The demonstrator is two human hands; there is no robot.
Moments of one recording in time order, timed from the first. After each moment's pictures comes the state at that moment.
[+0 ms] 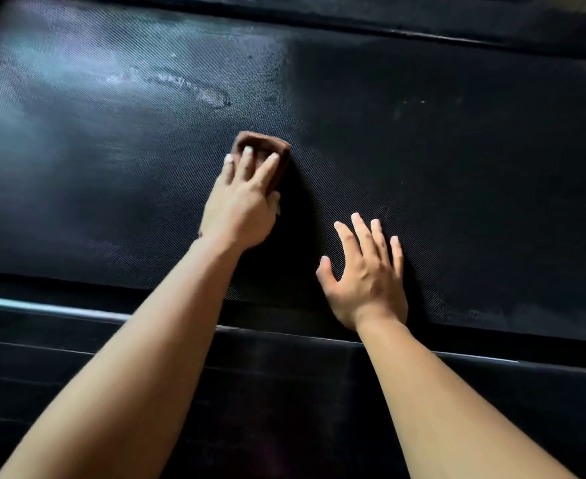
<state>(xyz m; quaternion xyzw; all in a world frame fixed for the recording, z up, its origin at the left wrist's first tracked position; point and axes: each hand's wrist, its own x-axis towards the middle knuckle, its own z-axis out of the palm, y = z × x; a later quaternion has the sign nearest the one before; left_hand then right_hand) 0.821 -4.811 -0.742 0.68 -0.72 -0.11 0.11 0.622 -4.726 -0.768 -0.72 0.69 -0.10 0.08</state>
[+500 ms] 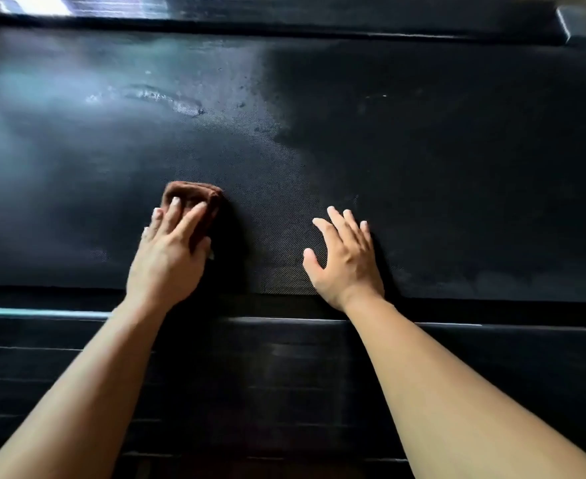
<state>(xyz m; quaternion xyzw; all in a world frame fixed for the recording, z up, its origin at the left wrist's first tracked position) 0.874 -4.725 -0.746 0.73 -0.66 -0.15 0.10 0.607 -4.724 -0.764 -0.72 0.65 -0.16 0.15</state>
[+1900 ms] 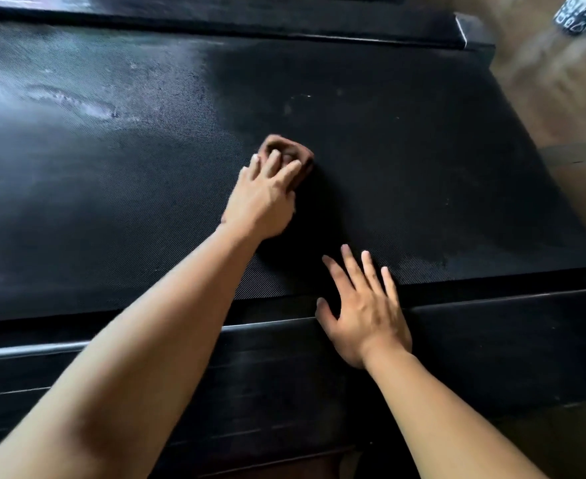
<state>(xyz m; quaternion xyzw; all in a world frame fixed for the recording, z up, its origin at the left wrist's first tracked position) 0.663 -4.830 -0.748 0.57 -0.81 -0.14 0.08 0.506 -4.642 -0.737 -0.68 0.72 0.04 0.13</state>
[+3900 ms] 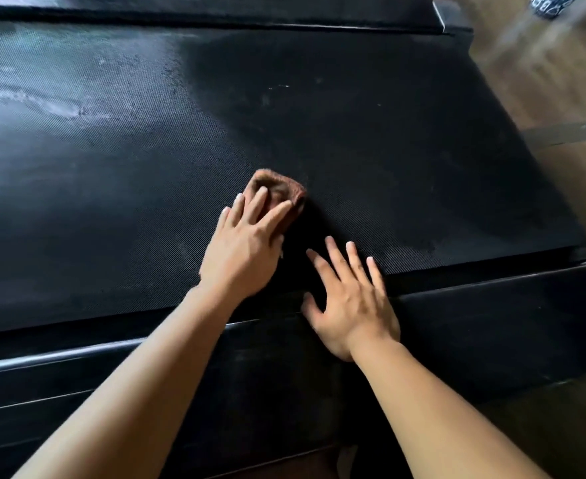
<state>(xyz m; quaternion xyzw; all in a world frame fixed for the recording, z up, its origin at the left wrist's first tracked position) 0.673 -4.749 -0.750 0.54 -0.82 -0.17 0.11 0.507 -4.643 -0.736 -0.68 0.72 0.04 0.14</state>
